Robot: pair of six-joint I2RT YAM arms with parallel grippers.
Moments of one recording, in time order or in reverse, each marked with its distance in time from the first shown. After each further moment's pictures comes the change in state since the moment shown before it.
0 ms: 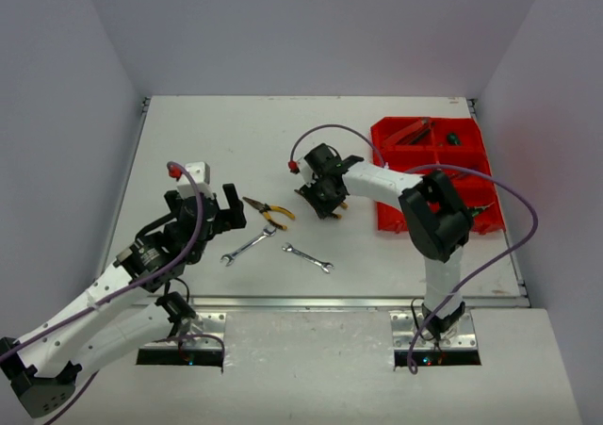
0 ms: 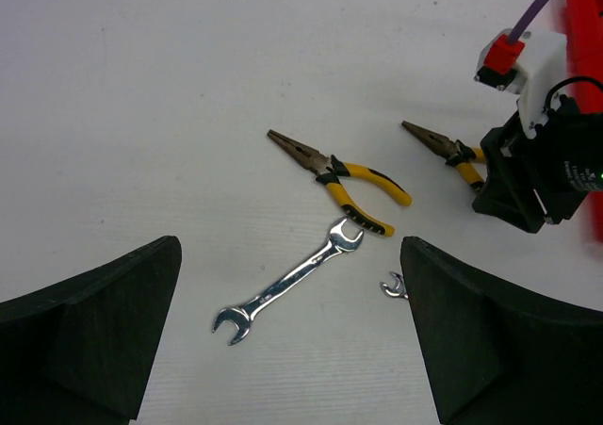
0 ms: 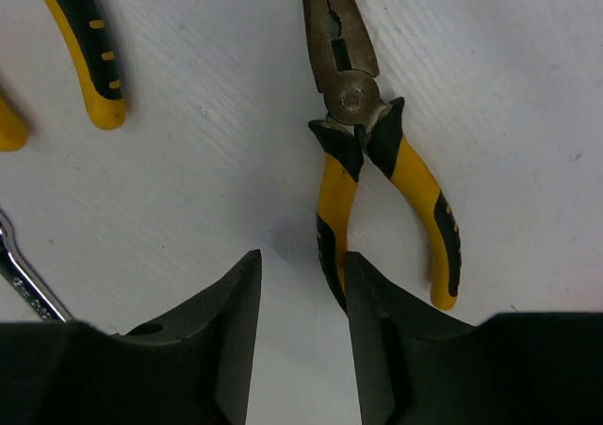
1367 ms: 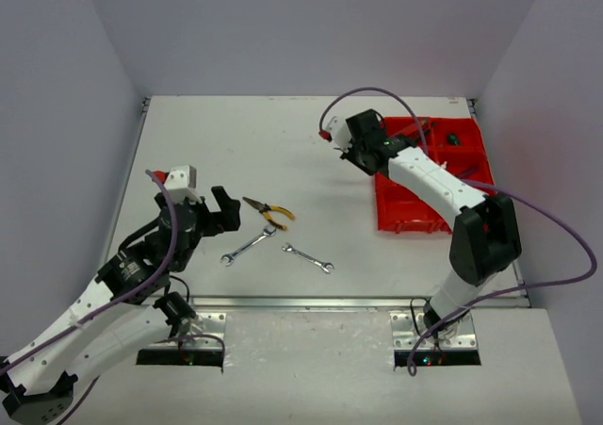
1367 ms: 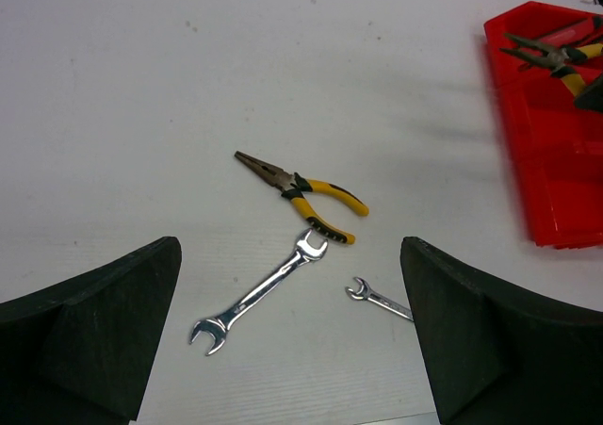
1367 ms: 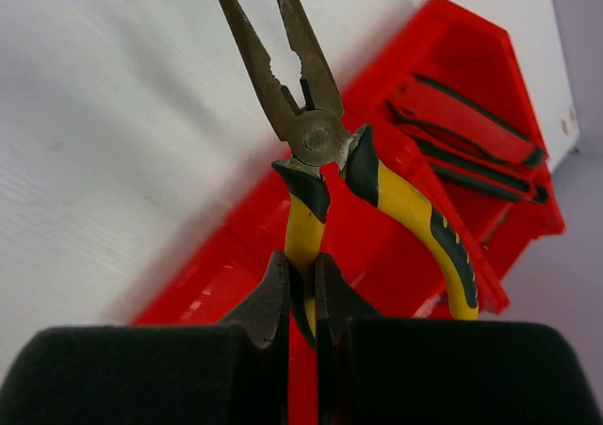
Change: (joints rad) left arm 0.000 -0.093 0.000 0.014 0.053 0.018; right arm -0.145 -0.292 0.015 -0.023 0.305 -0.422
